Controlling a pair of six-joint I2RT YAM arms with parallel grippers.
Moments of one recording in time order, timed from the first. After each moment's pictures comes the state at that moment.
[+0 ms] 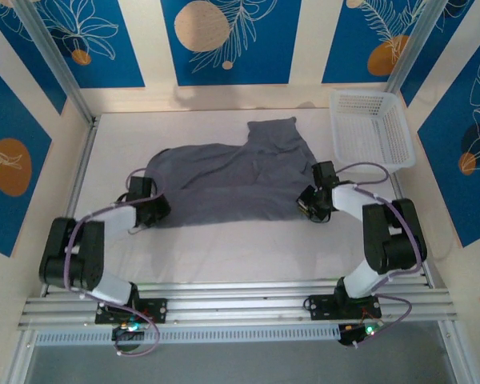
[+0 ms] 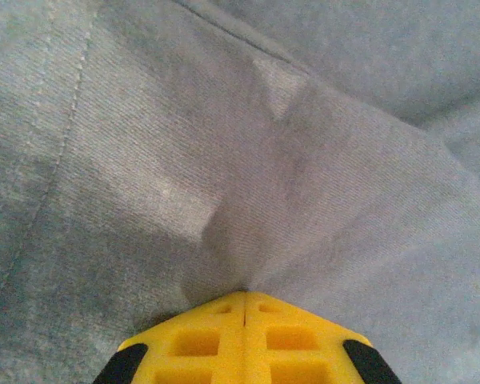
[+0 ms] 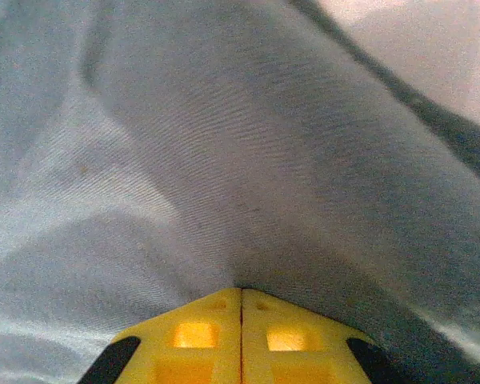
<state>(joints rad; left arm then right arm) -0.11 1.46 0.59 -0.16 0.15 -0.73 0.17 1.57 0.78 -0.42 -0.15 0.90</state>
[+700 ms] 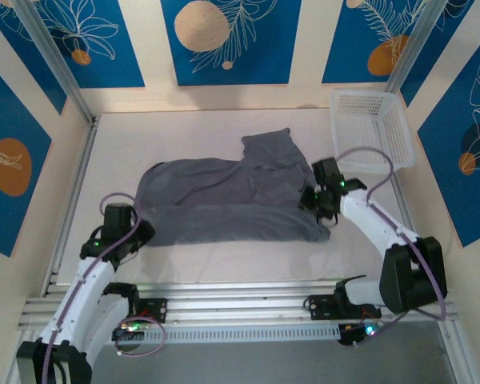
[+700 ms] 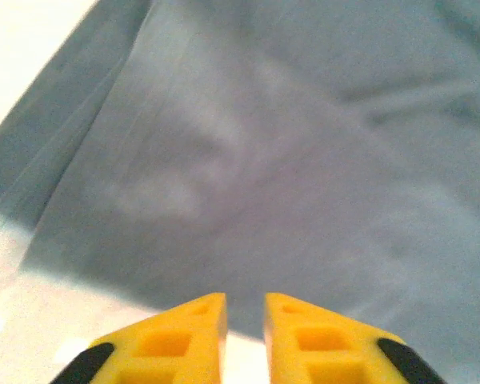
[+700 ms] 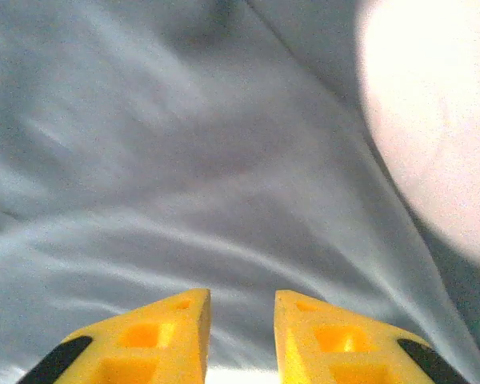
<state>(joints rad) -0.09 0.75 0.50 -0.64 0.08 -0.71 0.26 1.35 0.93 -0.73 -0.08 0.62</state>
